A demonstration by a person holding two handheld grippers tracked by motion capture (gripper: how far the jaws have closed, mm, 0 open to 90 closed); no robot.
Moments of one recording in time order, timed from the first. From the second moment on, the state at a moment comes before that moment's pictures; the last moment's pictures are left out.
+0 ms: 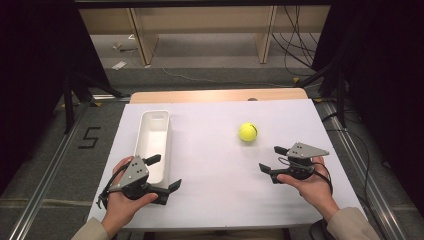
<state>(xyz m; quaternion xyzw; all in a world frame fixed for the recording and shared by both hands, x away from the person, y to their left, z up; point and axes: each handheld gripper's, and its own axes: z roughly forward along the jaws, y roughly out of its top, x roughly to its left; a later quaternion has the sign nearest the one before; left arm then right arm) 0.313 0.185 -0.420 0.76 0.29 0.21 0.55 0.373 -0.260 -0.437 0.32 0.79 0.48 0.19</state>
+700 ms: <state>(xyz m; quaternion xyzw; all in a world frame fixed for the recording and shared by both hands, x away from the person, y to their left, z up) 0.310 0.186 -0.420 0.75 0.29 0.21 0.55 0.411 -0.246 -0.440 0.33 0.79 0.47 0.22</state>
